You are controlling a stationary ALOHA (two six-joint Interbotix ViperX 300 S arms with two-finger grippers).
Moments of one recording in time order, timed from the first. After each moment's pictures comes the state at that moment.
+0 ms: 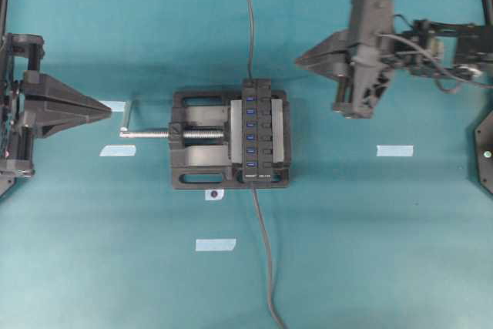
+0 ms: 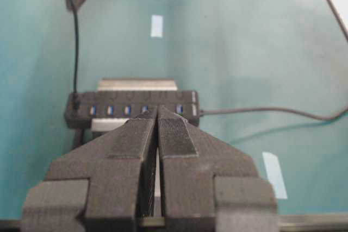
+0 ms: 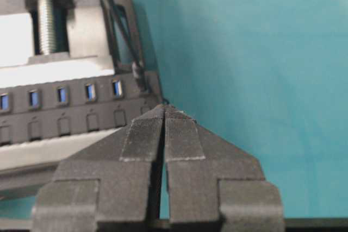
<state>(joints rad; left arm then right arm) 0.01 -0.90 1.05 0.02 0.11 0.00 -0.26 -0.24 0.79 -0.04 0.03 -0.09</state>
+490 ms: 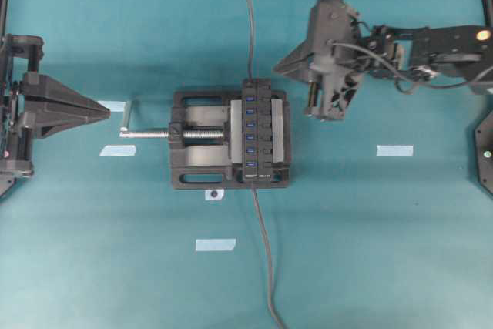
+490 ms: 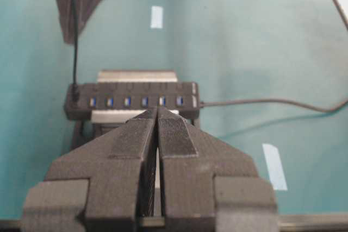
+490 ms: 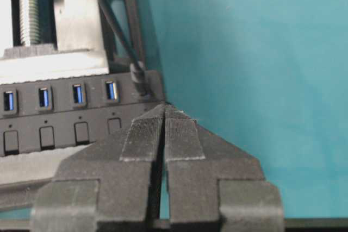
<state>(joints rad) 0.01 -0.90 1.05 0.02 0.13 0.00 -0.25 -0.08 0.73 -0.04 0.00 -0.10</state>
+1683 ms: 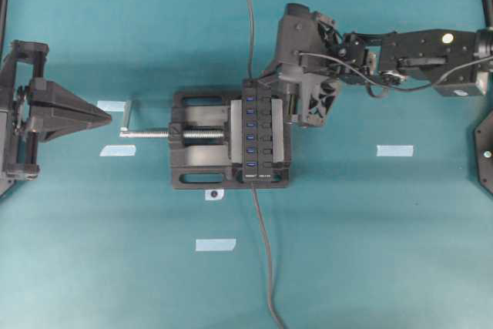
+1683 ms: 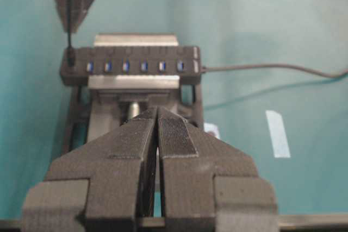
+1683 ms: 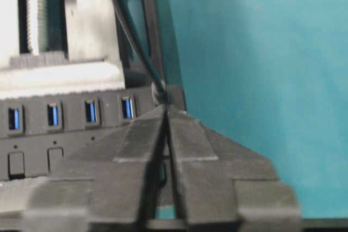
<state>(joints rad) 0.01 -0.89 1.06 0.02 0.19 0.00 -0.23 0.02 0.64 -0.04 0.08 -0.10</state>
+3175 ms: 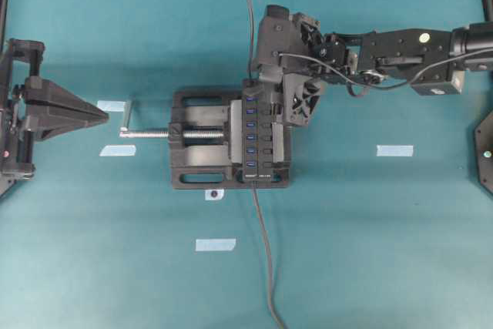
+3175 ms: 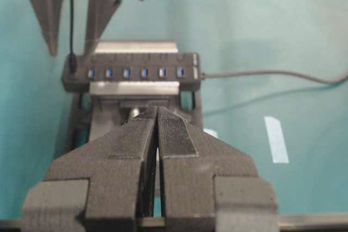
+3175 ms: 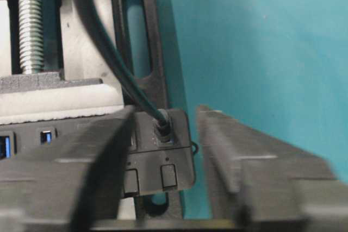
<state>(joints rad) 0.01 -0.91 1.06 0.02 0.19 0.00 -0.23 0.09 0.57 -0.04 0.09 -0.10</state>
